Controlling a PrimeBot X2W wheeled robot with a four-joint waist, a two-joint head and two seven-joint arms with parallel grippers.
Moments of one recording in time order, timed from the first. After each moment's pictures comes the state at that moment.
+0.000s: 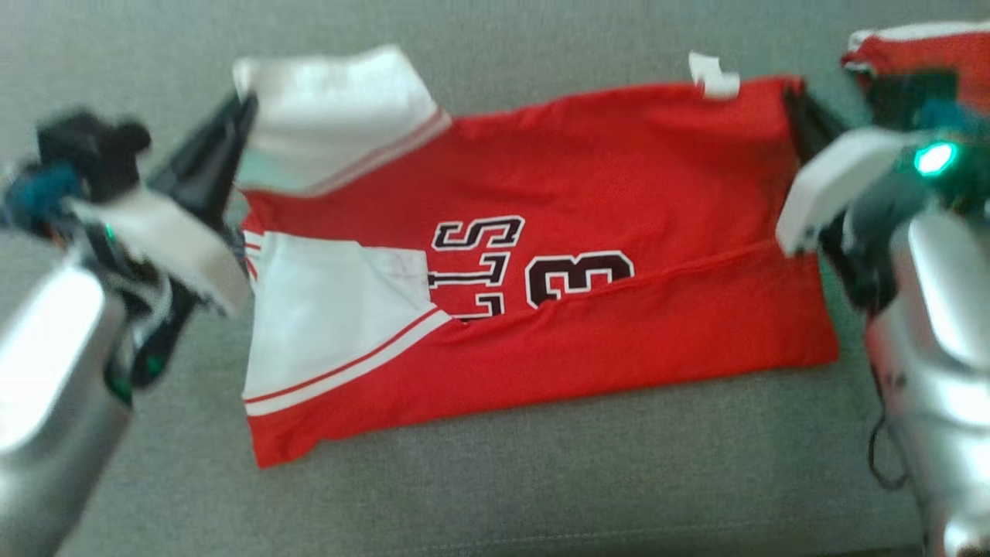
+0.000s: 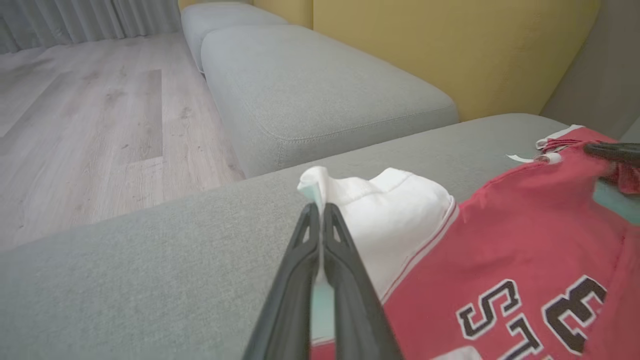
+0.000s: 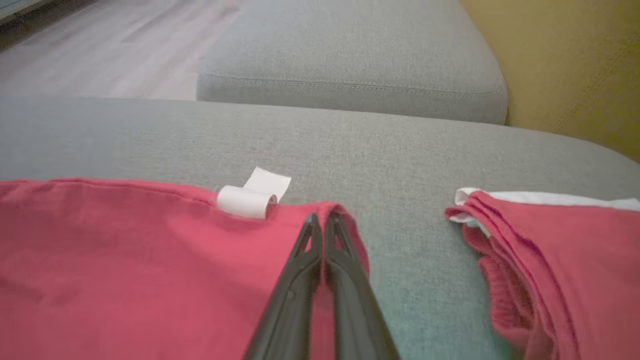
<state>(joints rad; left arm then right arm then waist) -0.65 0.60 -0.62 0.14 -0.74 -0.04 0.15 -0.67 -0.22 0.18 0.56 0.23 0.12 0.22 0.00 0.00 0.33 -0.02</state>
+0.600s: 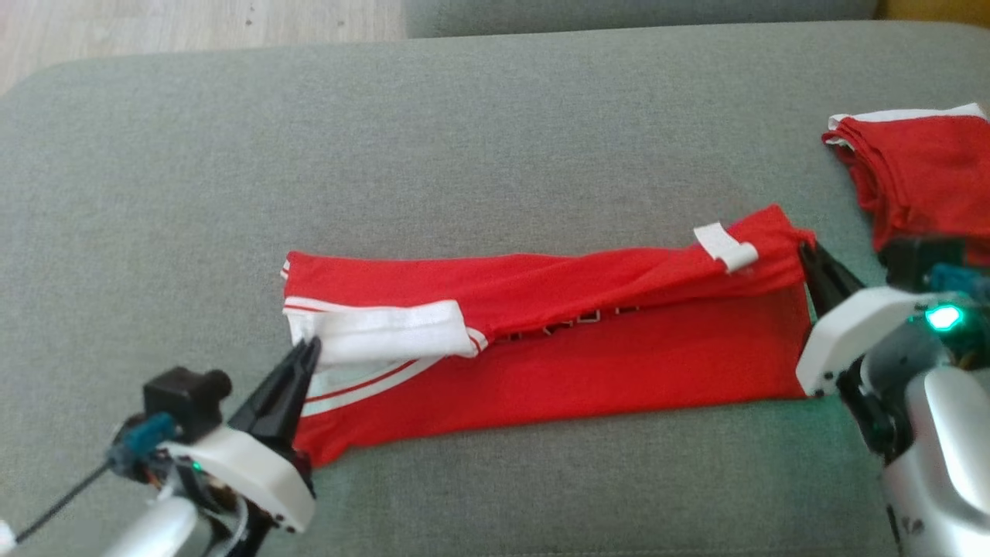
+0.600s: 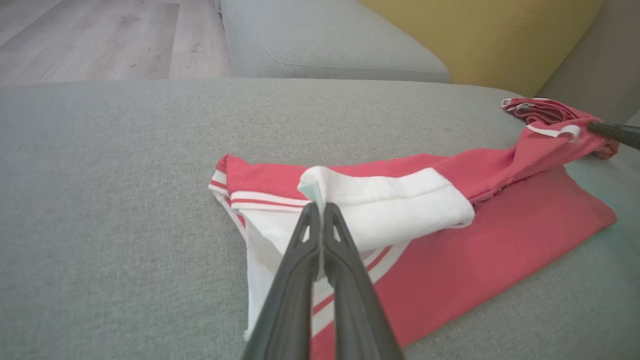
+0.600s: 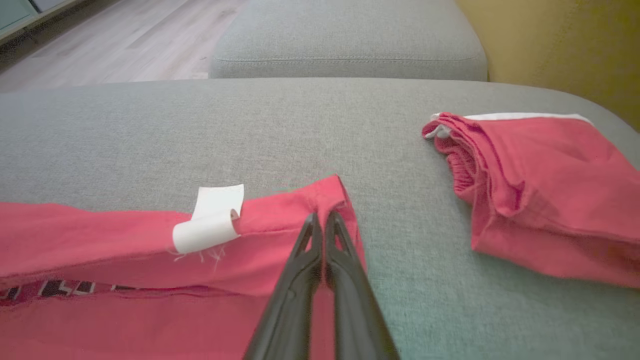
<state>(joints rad) -0.20 0.60 -0.67 -0.01 -0.79 0.09 0.03 -0.31 -0.23 0.08 0.35 0.25 0.12 0.26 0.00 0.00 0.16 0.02</state>
